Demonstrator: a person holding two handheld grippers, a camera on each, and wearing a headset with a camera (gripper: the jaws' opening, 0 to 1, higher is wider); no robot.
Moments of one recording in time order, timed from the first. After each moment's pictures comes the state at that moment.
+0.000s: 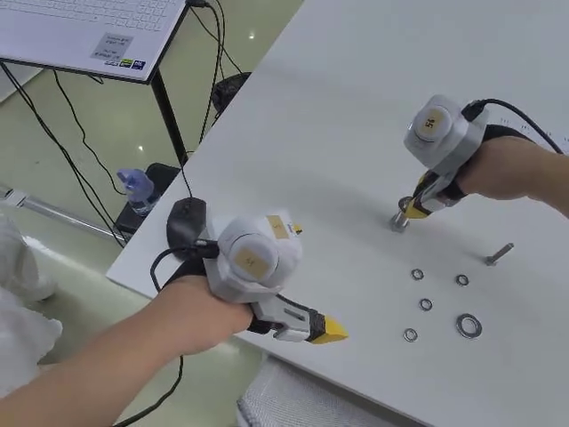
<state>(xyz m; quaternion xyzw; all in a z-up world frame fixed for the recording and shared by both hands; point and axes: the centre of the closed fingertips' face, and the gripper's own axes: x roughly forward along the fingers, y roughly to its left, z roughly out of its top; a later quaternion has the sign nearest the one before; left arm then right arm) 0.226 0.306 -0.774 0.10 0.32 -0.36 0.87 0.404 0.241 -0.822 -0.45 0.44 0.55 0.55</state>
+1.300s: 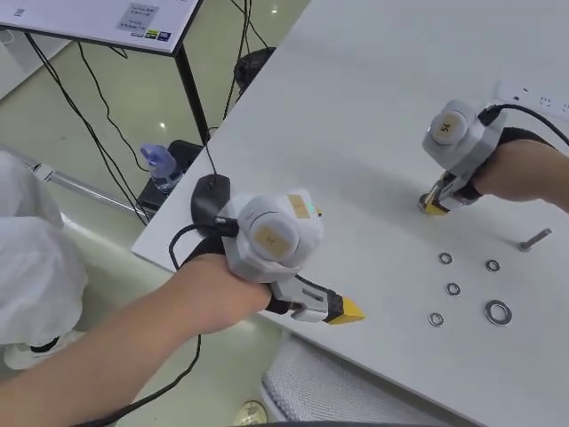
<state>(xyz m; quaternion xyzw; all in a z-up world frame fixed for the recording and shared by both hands) 0.220 0.313 -0.780 0.09 0.33 -0.36 0.87 0.402 0.240 -0.861 -0.46 0.45 0.54 0.55</state>
